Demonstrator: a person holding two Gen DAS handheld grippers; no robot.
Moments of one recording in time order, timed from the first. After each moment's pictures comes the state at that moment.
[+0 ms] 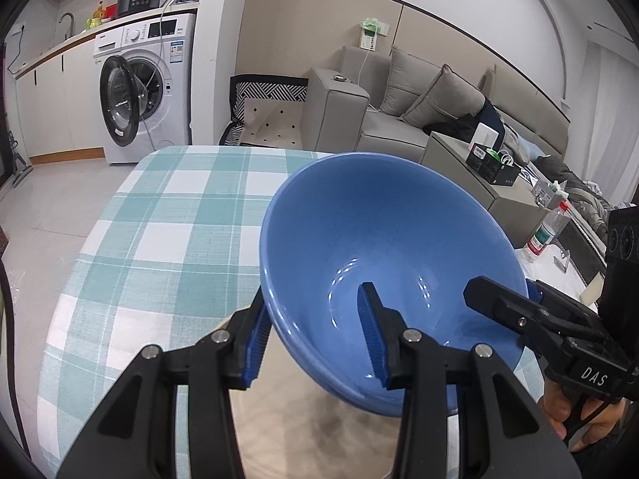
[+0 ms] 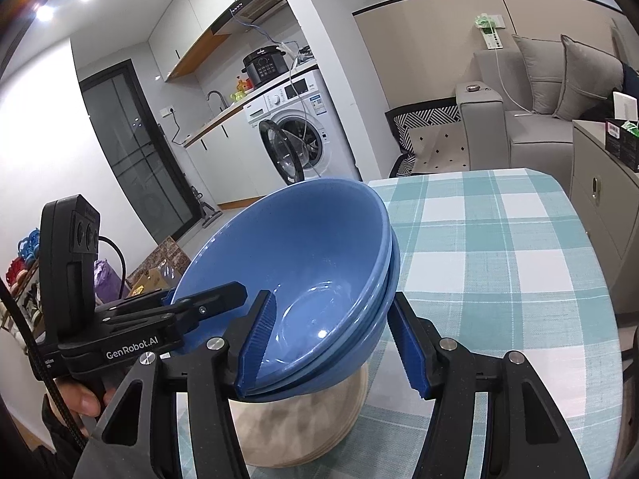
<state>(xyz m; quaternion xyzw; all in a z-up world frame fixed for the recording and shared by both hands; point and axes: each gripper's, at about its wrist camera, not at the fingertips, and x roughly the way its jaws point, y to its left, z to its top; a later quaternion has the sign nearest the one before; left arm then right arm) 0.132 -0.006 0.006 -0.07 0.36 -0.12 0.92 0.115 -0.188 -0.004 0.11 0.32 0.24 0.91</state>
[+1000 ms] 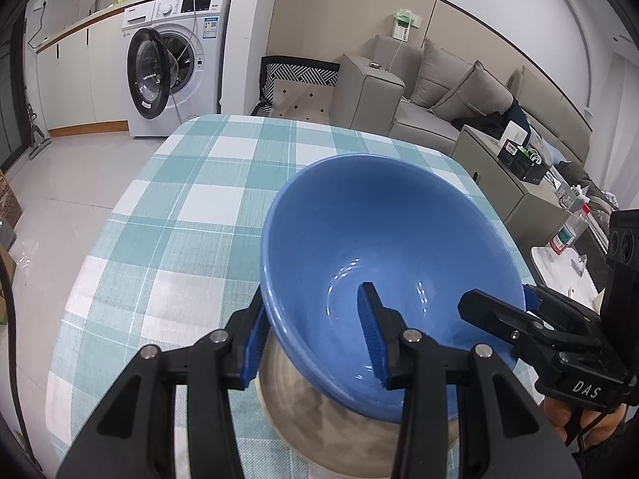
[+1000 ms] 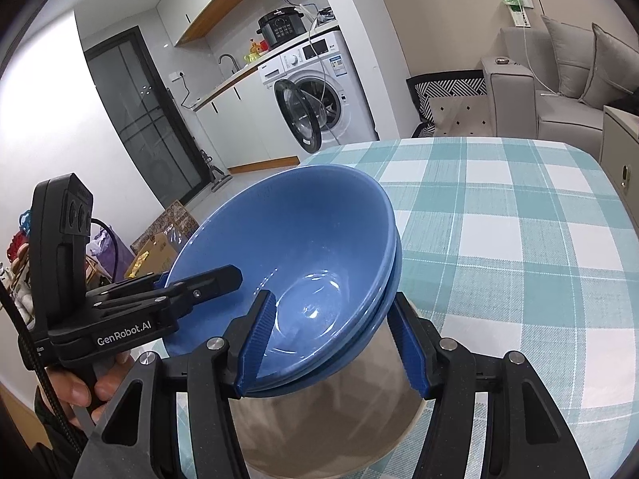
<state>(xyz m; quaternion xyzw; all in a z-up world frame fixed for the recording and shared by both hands) 0.124 0.043 -0.028 -0.08 0.39 -0.08 0.91 0.113 -0.124 -0.031 0.08 0.37 0.26 0.89</state>
